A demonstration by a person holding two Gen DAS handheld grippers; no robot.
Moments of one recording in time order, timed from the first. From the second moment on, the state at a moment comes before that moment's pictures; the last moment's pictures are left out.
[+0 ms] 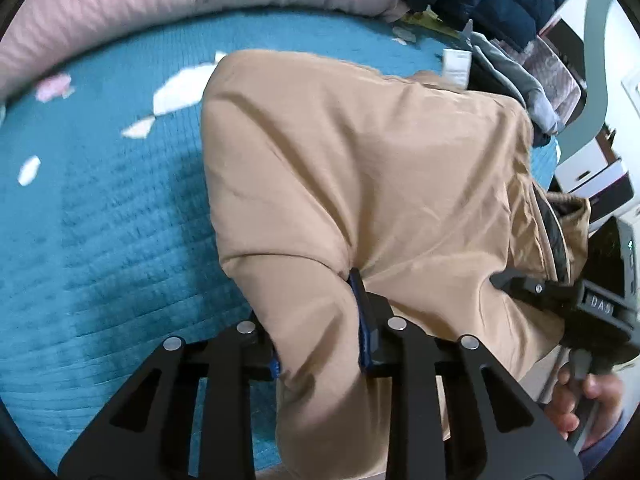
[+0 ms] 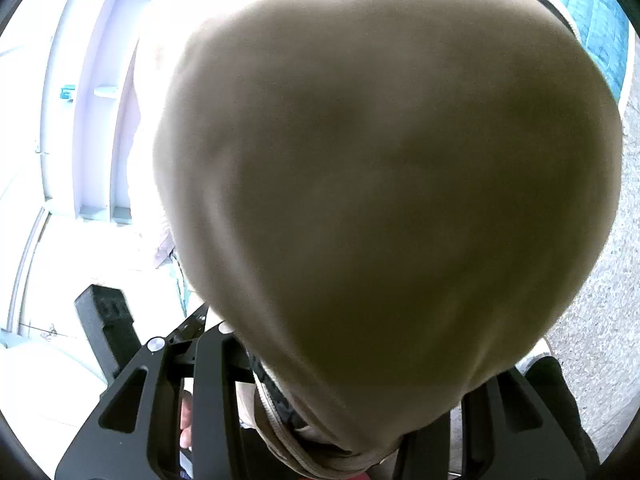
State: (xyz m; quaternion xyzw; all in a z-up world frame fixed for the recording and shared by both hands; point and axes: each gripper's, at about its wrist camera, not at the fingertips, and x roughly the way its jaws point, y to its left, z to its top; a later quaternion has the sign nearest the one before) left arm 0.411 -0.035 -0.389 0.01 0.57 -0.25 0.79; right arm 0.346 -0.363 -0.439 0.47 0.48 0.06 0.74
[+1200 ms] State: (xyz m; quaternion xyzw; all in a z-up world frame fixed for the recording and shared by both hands) left arm 0.278 0.009 -0.153 0.06 0.36 -0.18 0.91; right arm 0.251 -0.363 -0.295 0.37 0.36 0.17 0.84
